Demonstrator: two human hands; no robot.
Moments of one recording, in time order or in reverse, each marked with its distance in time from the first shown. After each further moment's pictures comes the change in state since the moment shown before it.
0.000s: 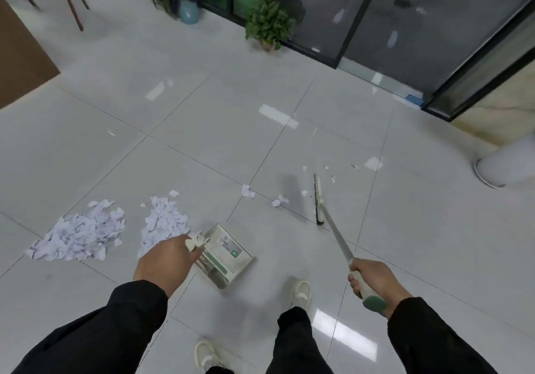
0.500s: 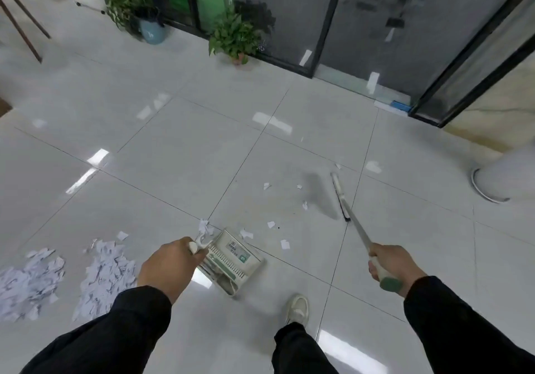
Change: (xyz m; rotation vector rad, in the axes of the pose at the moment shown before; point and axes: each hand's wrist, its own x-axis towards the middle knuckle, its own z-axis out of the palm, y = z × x) left_hand 0.122 0.341 0.049 -0.021 -0.016 0.003; right_hand 0.247 -0.212 -0.242 -0.065 0.087 -0.058
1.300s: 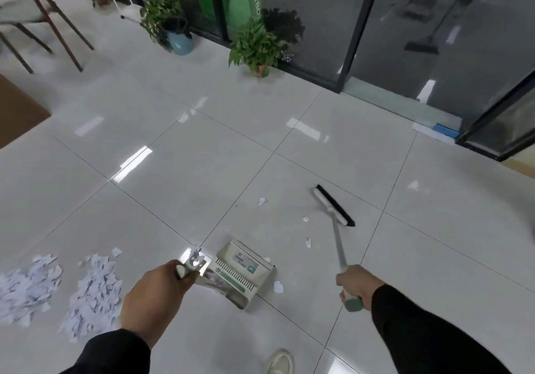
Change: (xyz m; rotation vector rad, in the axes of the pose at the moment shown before) left_hand 0.100 0.187 0.032 -0.042 0.190 -0.212; right_hand 0.236 -0.146 -0.002 -0.477 -0.295 0.092
